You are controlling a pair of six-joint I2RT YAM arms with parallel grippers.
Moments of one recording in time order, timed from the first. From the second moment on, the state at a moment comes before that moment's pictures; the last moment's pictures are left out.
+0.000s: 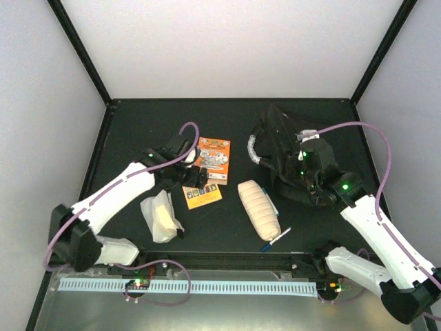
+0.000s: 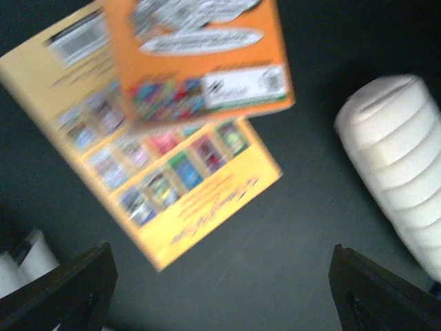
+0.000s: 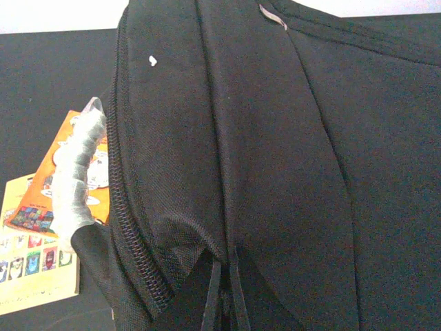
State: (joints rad) left arm -0.58 1.37 1.09 -0.81 0.12 -0.40; right arm 0.54 0.94 1.03 -0.73 0.25 0.36
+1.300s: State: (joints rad) left arm -0.48 1.30 0.84 -1.09 -0.26 -0.82; right arm 0.54 0.95 1.00 -0.71 0.22 0.35
